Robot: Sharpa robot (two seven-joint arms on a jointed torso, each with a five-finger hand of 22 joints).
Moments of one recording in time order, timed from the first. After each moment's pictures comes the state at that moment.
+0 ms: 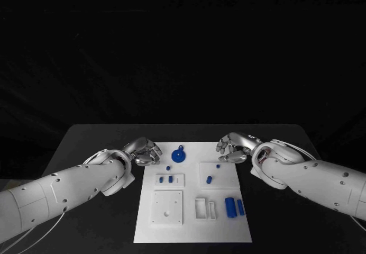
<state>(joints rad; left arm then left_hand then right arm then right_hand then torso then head) 1.19 -0.68 -0.08 1.20 -0.99 -0.35 0.05 1.22 -0.17 0.66 -0.26 0.07 0.90 0.16 0.28 0.46 1.23 0.09 0.11 0.16 1.04 -0.02 1.20 0.32 0.07 0.83 -0.10 0.87 1.27 1.14 -0.77 0.04 1.32 -1.43 -0.31 -0.02 1.11 -0.19 0.64 -0.27 0.27 0.89 0.17 0.32 0.46 1.01 0.08 0.43 0.45 1.24 -0.04 1.09 0.92 0.22 1.14 -0.03 0.95 1.31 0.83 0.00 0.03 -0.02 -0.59</state>
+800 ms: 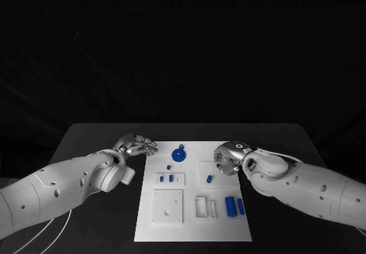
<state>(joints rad) 1.20 -0.70 -0.08 1.20 -0.42 -0.33 0.15 1.16 -0.14 0.65 -0.27 0.07 0.87 0.17 0.30 0.48 1.18 0.13 0.08 0.14 0.82 0.13 0.71 0.16 0.04 0.57 0.03 0.63 1.19 1.11 -0.70 -0.01 1.27 -1.77 -0.29 -0.13 1.16 -0.26 0.78 -0.22 0.14 0.91 0.16 0.33 0.47 1.10 0.08 0.24 0.32 1.26 -0.03 1.11 0.89 0.21 1.18 -0.03 0.94 1.31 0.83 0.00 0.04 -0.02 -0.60</state>
